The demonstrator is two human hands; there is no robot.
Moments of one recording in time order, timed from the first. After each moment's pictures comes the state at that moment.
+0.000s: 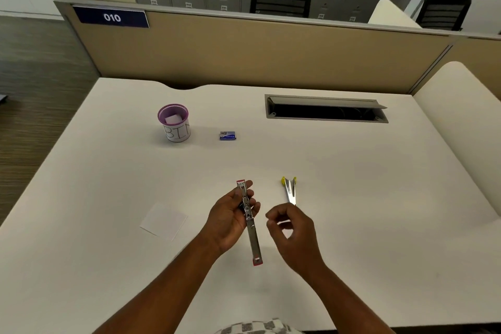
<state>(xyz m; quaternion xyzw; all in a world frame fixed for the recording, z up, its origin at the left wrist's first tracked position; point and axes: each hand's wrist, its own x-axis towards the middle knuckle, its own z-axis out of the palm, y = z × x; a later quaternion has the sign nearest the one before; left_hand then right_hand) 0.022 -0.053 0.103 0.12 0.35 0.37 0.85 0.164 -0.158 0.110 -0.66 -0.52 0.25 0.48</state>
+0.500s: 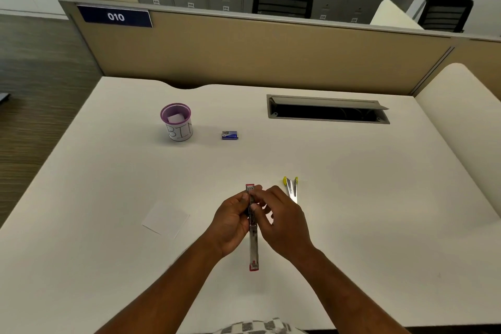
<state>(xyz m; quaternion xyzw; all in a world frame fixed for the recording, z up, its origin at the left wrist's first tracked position) 0.020 -0.062 0.108 0.24 0.36 0.32 0.84 0.150 -0.125 0.123 -0.67 -0.65 0.12 0.33</state>
